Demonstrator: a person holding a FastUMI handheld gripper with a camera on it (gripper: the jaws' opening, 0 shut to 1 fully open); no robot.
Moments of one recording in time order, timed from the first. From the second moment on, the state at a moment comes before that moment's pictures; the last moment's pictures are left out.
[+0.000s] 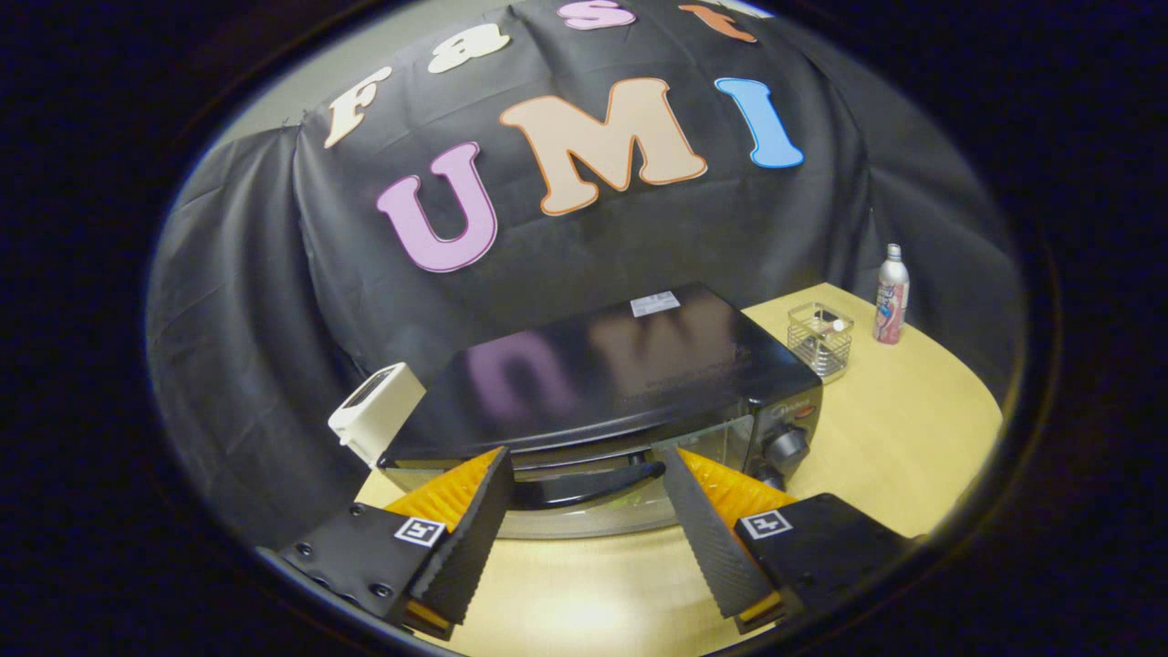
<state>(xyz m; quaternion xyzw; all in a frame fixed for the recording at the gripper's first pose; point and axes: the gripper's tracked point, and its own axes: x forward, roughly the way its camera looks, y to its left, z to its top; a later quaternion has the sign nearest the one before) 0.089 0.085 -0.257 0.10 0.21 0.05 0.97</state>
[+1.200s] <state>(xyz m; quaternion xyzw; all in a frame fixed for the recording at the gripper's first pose) 0.049 0.081 -0.048 -0.01 0.04 0.04 1.00</state>
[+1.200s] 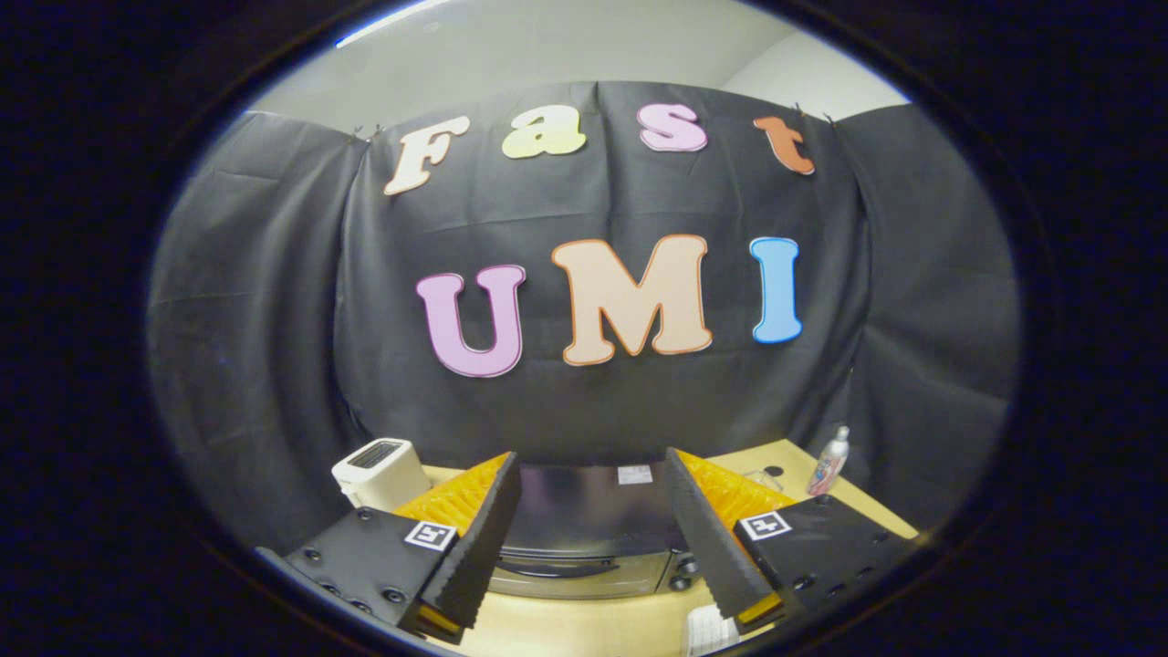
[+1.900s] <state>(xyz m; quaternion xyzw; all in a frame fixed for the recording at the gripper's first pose) 0.016 0.061 -0.032 -0.01 0.03 0.01 1.00</state>
